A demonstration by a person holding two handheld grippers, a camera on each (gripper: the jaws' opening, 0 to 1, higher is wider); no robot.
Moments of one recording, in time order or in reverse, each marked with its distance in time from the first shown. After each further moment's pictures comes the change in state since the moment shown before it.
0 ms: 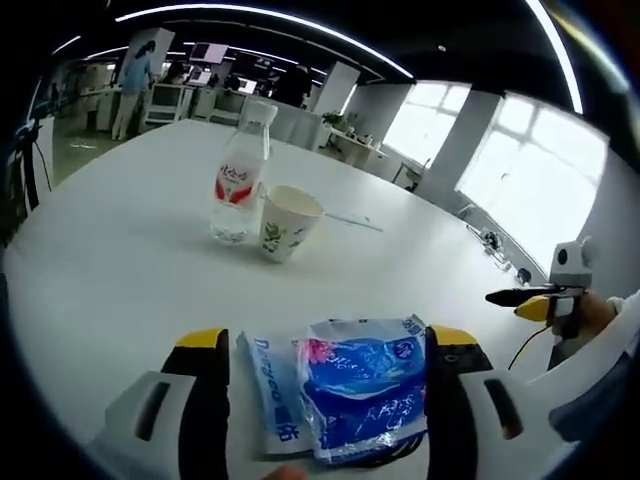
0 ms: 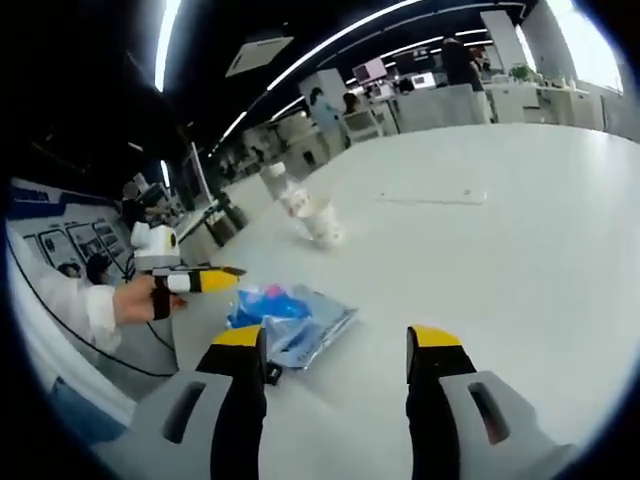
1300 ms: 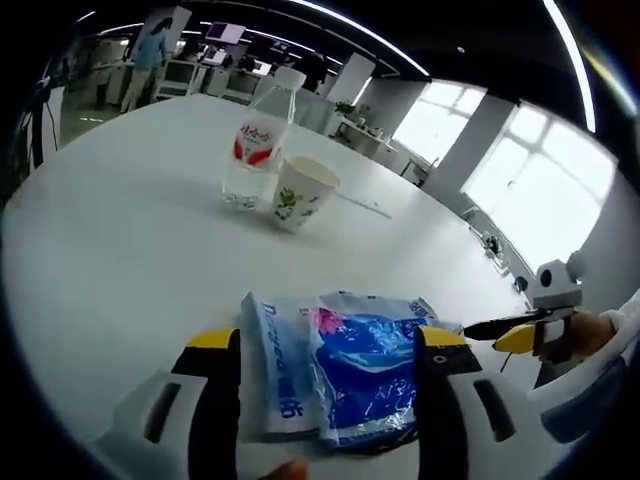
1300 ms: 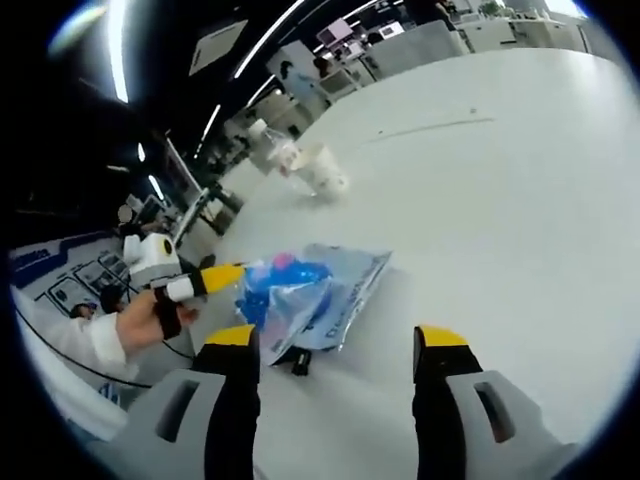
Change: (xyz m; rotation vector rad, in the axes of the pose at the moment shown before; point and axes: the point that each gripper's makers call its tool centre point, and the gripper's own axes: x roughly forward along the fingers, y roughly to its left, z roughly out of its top) left arm 0.002 0.008 -0.026 -0.103 0.034 -0.001; right arm 0.041 0.025 -0.054 0.202 0.161 0.030
